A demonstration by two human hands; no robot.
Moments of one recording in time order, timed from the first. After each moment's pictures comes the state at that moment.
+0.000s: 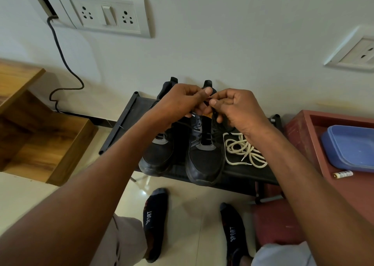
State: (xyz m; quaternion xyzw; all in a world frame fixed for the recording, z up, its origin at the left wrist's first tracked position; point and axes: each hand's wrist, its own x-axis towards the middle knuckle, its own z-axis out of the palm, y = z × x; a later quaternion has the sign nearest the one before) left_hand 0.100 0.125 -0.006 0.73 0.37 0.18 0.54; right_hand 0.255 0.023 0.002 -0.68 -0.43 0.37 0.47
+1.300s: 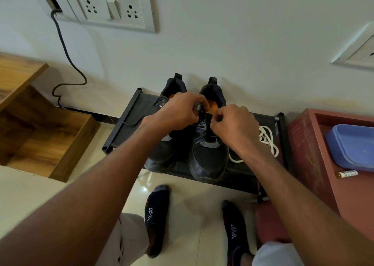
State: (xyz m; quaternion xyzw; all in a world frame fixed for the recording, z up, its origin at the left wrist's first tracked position) left_hand 0.093 0.130 -0.026 0.88 0.37 0.07 0.29; right_hand 0.237 0.020 -0.039 -0.82 -0.54 0.08 0.17
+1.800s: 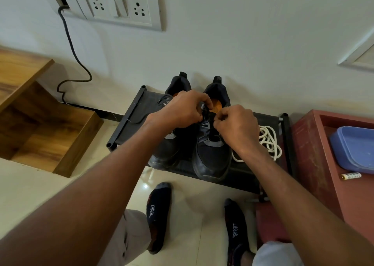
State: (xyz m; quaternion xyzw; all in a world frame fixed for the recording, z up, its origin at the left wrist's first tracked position) left_hand 0.090 0.131 -0.025 0.87 0.38 0.07 0.31; right_hand 0.229 0.021 -0.044 -0.82 -0.51 0.09 0.22
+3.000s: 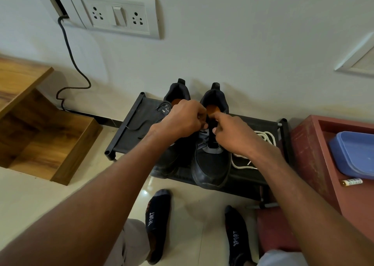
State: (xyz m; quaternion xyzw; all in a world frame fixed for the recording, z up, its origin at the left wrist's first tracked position) left_hand 0.097 0.128 -0.033 0.87 0.40 0.06 0.28; right_hand 0.241 0.029 -0.037 -0.76 -0.60 0.24 0.12
